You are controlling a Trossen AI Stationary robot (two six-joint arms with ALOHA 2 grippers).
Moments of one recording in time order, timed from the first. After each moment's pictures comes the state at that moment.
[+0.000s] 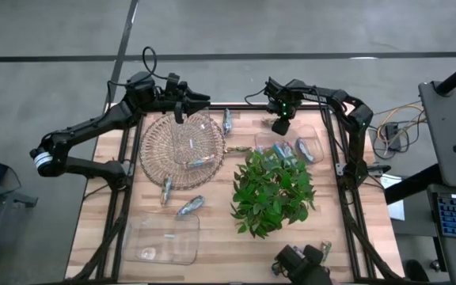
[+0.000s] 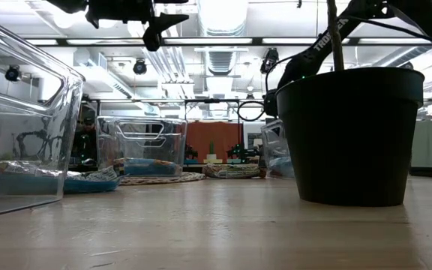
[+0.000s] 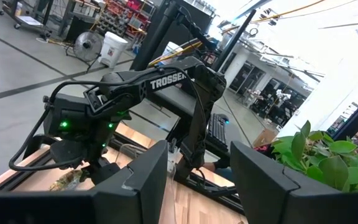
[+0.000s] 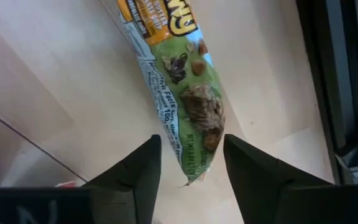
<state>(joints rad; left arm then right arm) 0.62 1.14 1.01 0.20 0.55 -0.50 -0.81 2.00 1.42 -0.99 0.11 -0.29</state>
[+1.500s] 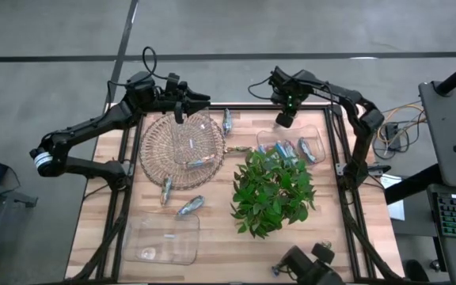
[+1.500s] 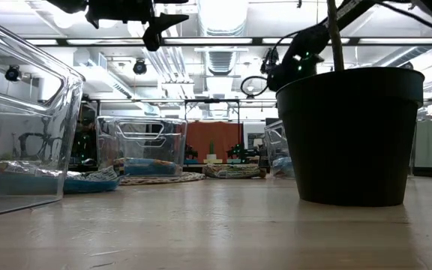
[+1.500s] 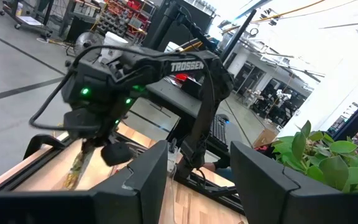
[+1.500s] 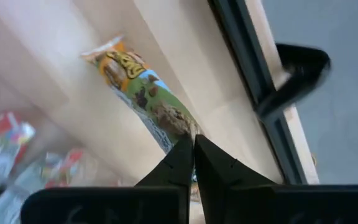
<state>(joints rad) 0.62 1.14 1.01 0.20 0.55 -0.50 -0.81 1.87 1.50 -1.12 0.18 -0.27</state>
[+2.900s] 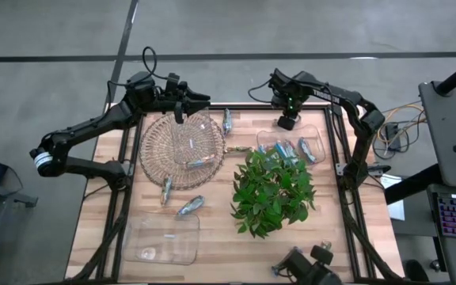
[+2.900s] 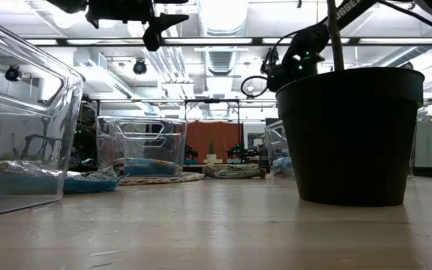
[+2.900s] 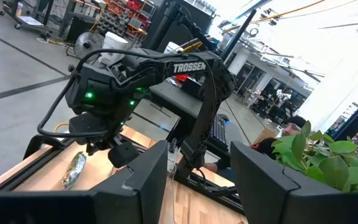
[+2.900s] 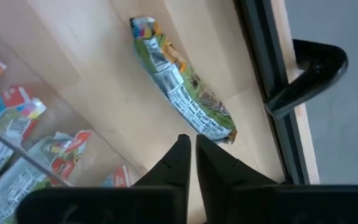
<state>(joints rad) 0.62 1.14 1.01 0.20 0.55 -0.50 -0.80 1.86 1.48 -1.14 0.18 -0.33</state>
